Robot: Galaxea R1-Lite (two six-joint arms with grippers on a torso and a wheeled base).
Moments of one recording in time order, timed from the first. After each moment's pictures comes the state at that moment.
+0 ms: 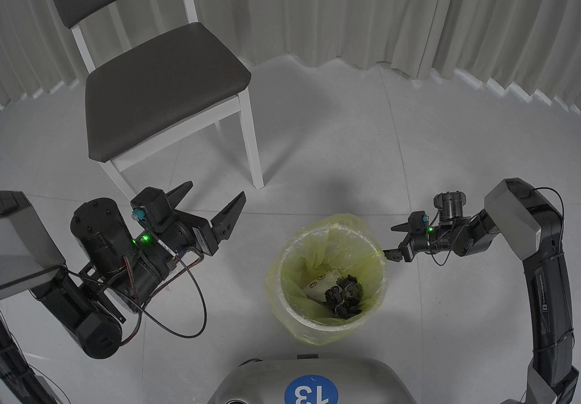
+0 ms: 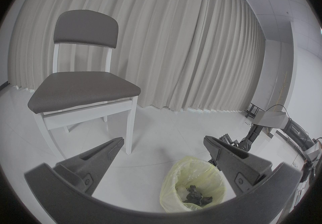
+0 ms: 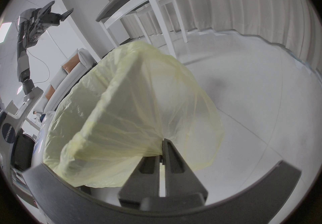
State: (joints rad) left arm -0.46 1.88 -0.41 -1.55 -0.01 -0.07; right arm 0.05 2.69 -1.51 -0.47 0.70 -0.50
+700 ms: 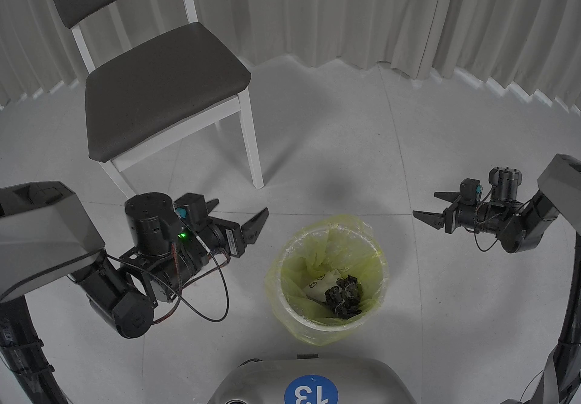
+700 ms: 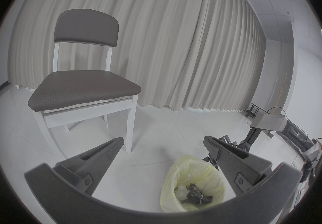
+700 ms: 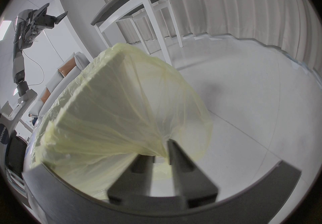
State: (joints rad) left arm -0.46 2.03 -0.60 -1.33 -0.01 -0.11; right arm -0.06 2.30 -1.03 -0.89 0.71 -0.21
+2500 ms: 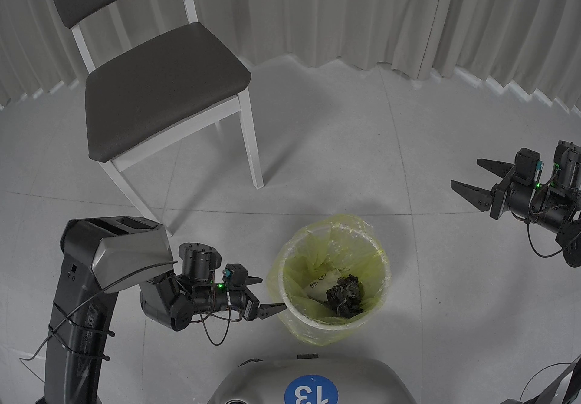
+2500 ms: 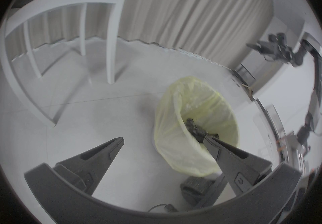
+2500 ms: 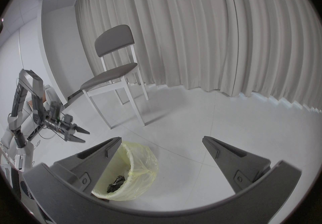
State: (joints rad) left arm -0.34 2.56 -0.93 -1.02 -0.61 0.24; right arm -0.03 1.69 -0.62 -0.91 0.59 -0.14
